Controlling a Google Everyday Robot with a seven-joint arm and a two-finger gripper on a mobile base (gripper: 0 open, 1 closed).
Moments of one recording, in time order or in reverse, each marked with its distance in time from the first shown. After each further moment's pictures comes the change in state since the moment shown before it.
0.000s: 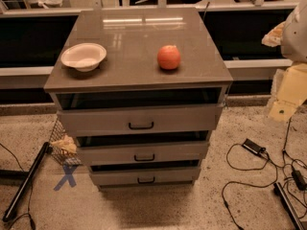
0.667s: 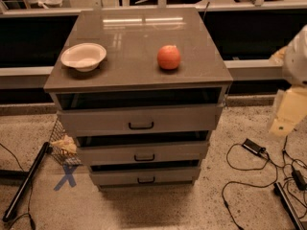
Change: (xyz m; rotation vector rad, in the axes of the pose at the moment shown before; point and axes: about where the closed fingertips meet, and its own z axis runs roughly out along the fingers) arm 0.035 -0.001 0.040 0.004 0.039 0.061
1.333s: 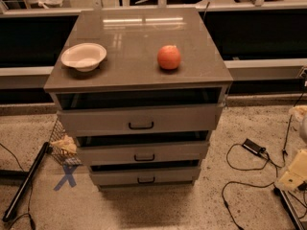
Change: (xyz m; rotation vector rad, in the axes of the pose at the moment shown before) arm 0.085 0.054 0.076 0.001 -0.028 0.167
